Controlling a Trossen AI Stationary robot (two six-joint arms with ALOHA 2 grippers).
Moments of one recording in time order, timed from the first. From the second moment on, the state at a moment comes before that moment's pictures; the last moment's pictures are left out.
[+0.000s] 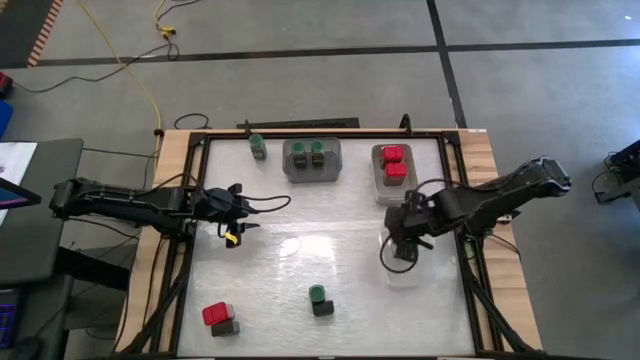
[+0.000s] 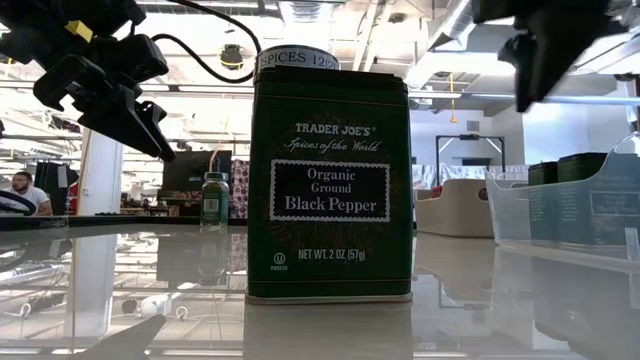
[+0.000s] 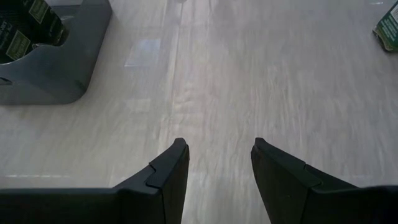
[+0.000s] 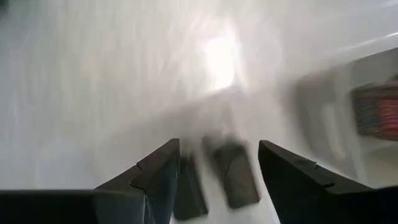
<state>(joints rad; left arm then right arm) 0.01 0.75 0.43 -0.35 -0.11 0.02 0.32 1.30 1.13 -1.12 0.24 0.51</state>
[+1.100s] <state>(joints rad) 0.01 0.75 0.43 -0.35 -0.16 -0.22 0.43 1.41 0.85 -0.26 0.95 0.70</state>
